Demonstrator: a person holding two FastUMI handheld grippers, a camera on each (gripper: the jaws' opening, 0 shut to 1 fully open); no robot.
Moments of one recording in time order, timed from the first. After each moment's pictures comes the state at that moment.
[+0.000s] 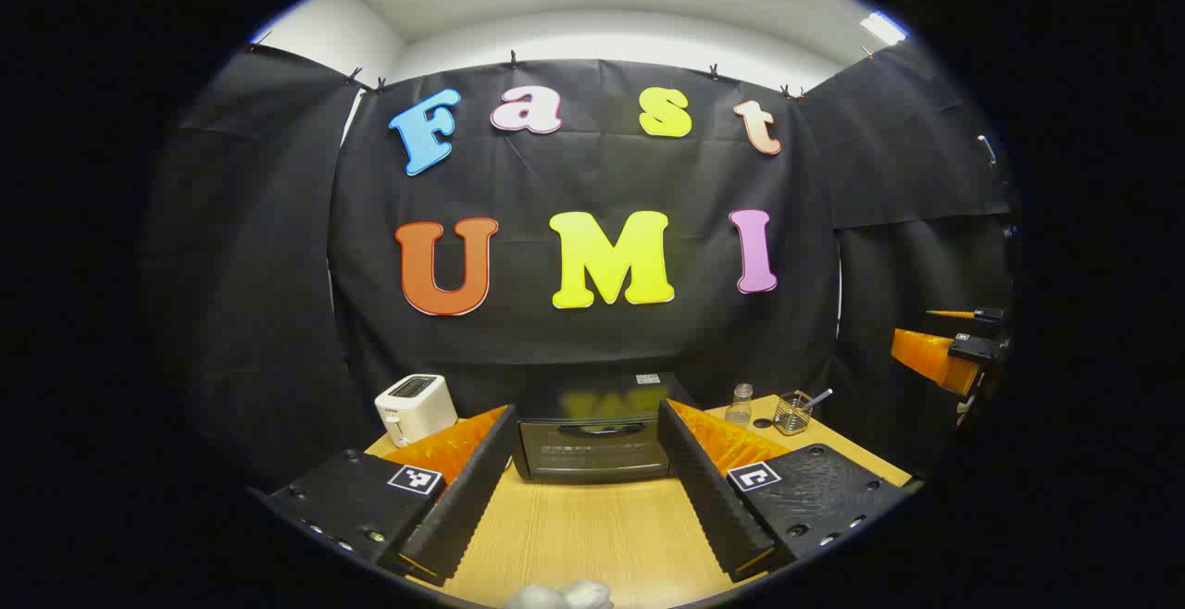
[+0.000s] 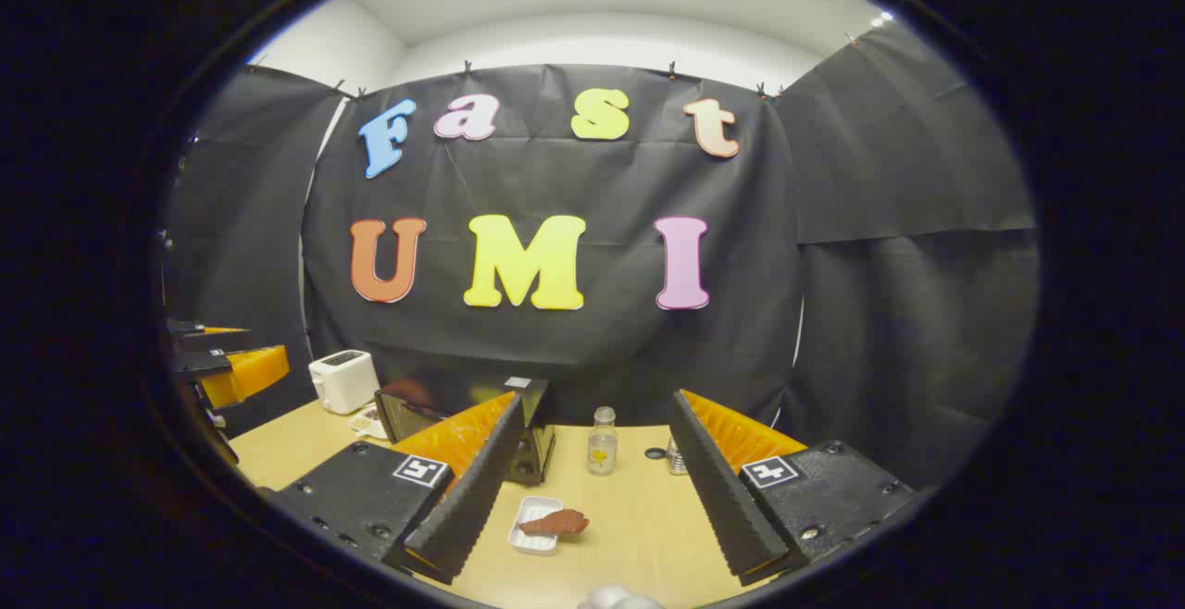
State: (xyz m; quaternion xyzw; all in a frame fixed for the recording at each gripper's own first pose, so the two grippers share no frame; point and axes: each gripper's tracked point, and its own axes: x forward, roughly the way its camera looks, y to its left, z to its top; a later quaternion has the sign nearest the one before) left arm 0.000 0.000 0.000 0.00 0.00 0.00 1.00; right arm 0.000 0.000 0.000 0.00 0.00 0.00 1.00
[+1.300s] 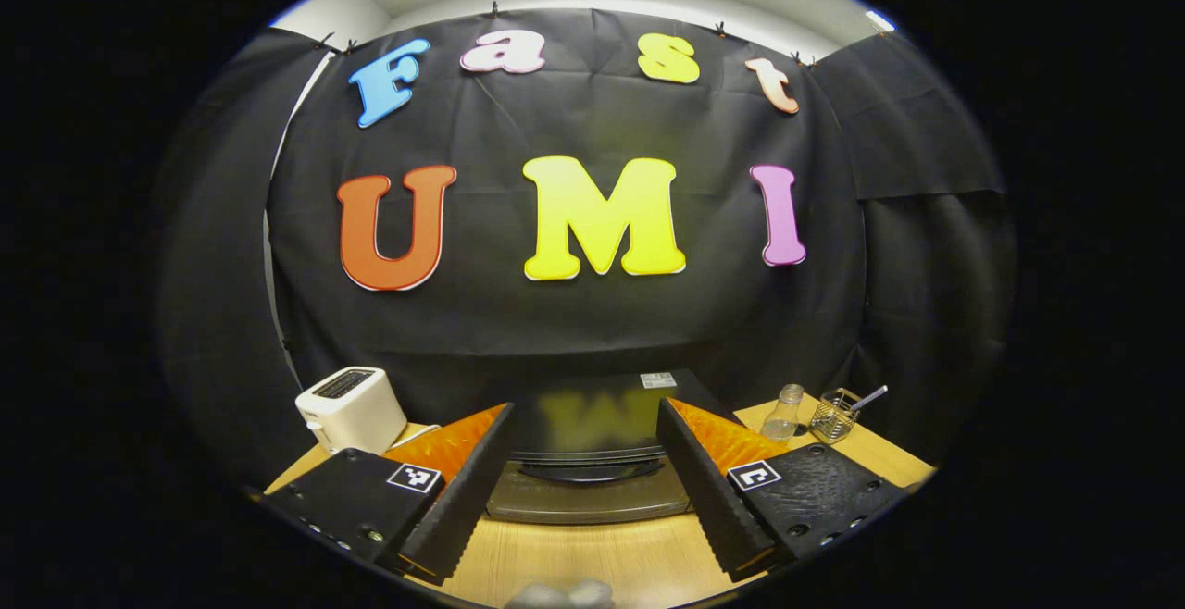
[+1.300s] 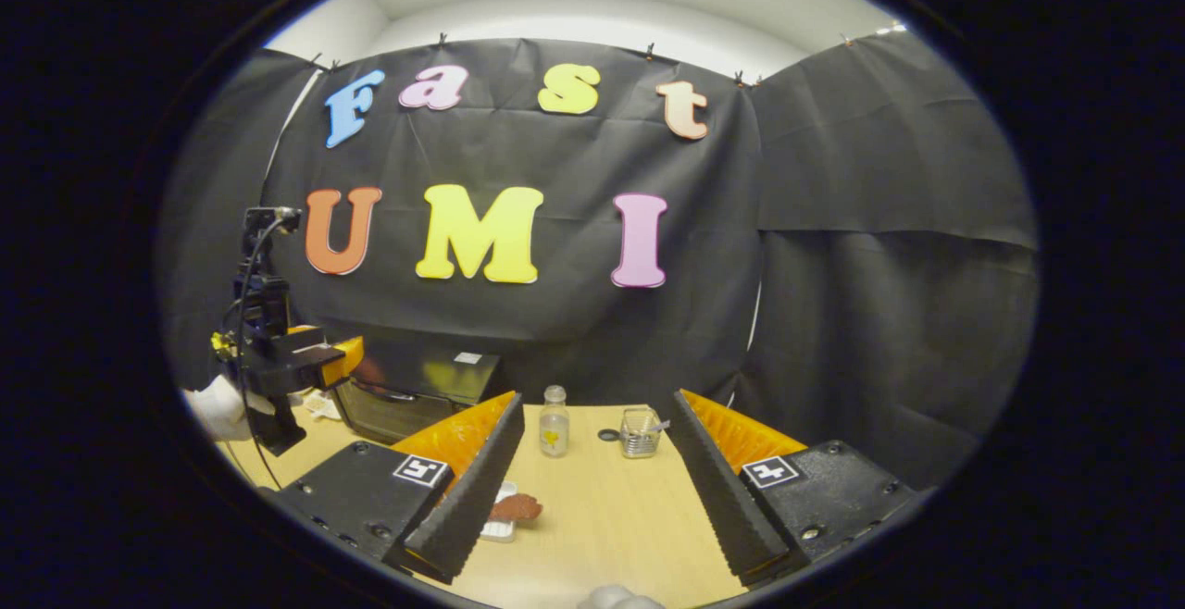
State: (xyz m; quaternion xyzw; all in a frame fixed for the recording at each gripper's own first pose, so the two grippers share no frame) left arm 0.205 -0.016 -0.072 0.00 0.04 -0.02 1.00; right arm 0.001 -0.043 -0.013 -0.02 0.05 -0.08 1.00
